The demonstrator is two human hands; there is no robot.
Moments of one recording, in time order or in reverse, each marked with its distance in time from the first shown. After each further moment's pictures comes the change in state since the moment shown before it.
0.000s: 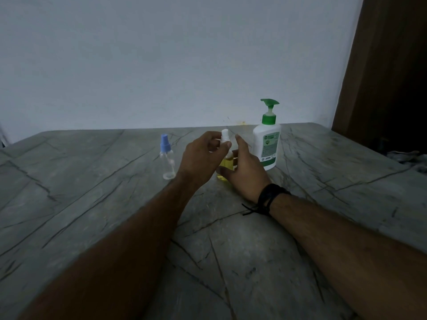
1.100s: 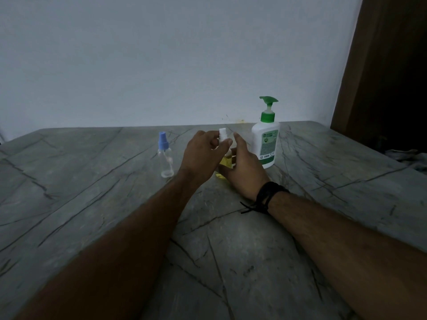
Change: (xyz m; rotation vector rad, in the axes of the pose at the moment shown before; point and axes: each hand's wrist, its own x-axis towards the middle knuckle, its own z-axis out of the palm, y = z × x) left_hand 0.007 -0.005 0.008 0.143 0.001 0.065; right_hand 0.001 0.001 0.001 0.007 0.009 -0.009
